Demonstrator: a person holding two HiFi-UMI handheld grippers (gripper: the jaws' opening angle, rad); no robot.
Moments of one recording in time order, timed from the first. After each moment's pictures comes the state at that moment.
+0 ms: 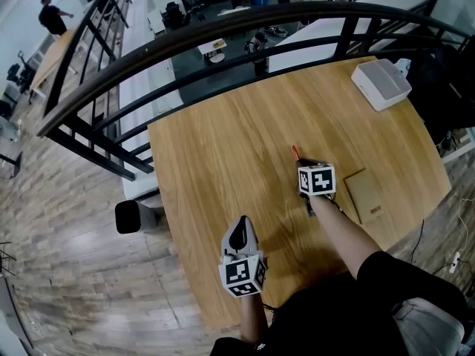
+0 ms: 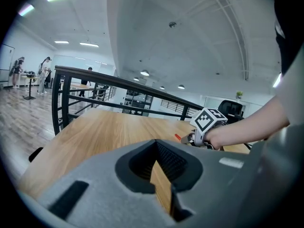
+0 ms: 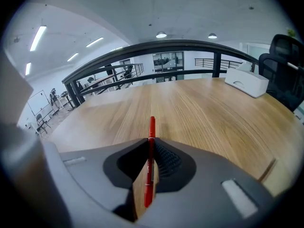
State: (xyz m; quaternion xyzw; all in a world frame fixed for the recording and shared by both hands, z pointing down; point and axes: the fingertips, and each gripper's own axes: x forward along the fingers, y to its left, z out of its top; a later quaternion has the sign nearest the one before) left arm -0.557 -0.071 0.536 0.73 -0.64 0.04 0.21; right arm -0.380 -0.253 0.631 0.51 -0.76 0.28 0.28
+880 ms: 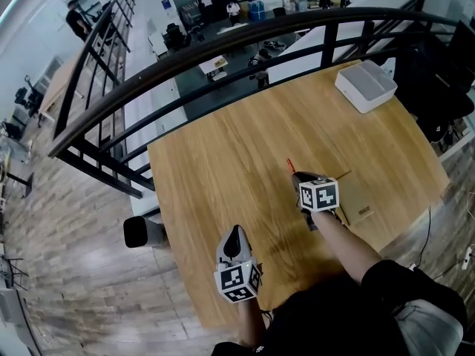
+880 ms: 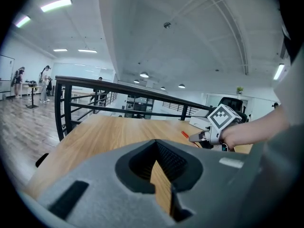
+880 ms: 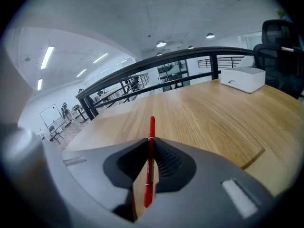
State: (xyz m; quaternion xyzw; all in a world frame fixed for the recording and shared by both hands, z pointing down) left arm -0.525 -0.056 0.512 0.72 -0.66 0.05 0.19; right arm -0.344 -0.216 0.591 0.47 -0.80 0.30 0.20
